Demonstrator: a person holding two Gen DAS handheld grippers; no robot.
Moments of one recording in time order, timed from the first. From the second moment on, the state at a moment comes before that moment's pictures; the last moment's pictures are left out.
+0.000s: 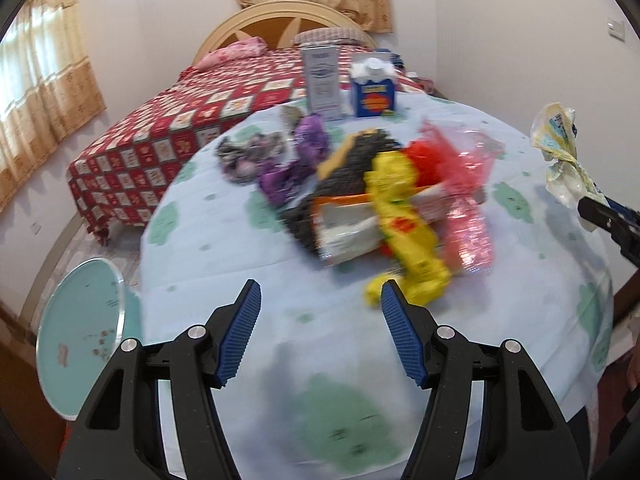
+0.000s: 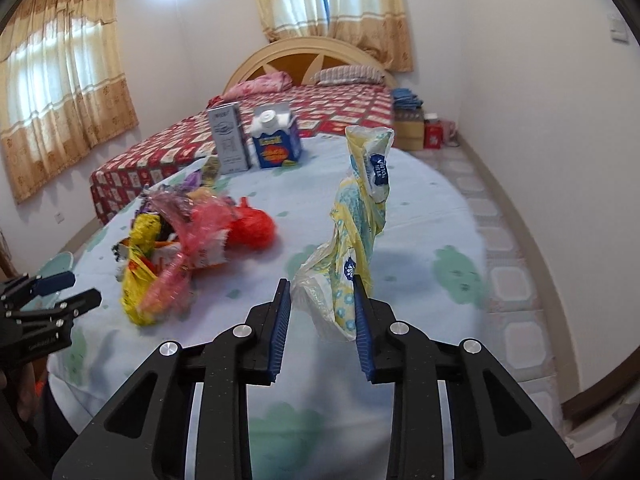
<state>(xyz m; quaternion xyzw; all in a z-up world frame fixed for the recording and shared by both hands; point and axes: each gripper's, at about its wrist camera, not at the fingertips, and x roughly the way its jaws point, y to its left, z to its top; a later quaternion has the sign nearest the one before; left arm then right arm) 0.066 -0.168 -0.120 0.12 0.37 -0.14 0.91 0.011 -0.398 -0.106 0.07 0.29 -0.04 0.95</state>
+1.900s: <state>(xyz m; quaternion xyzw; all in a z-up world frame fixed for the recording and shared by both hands) 0.060 0.022 -0.075 0.07 0.36 -0.02 0.93 0.066 -0.188 -0.069 -0.05 0.24 0.14 0.96</state>
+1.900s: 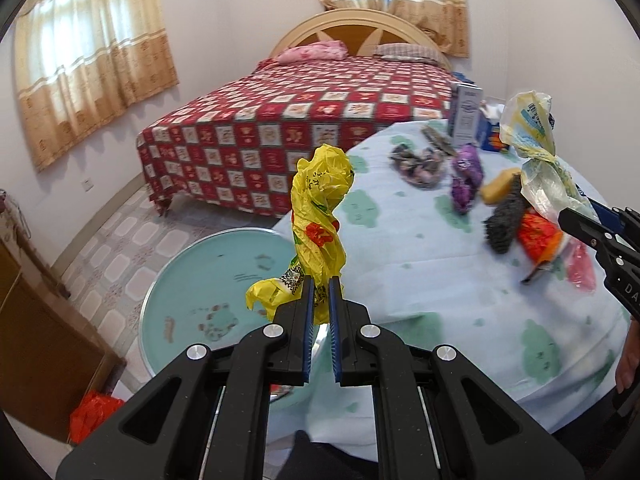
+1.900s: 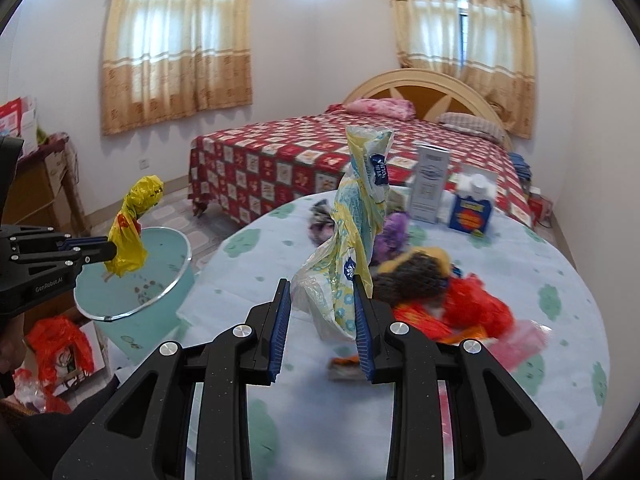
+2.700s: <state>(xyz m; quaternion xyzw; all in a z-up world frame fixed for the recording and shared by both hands) 0.060 0.119 -0.079 0.03 0.36 0.06 0.93 0.099 -0.092 -0.079 -0.11 0.26 0.22 0.93</state>
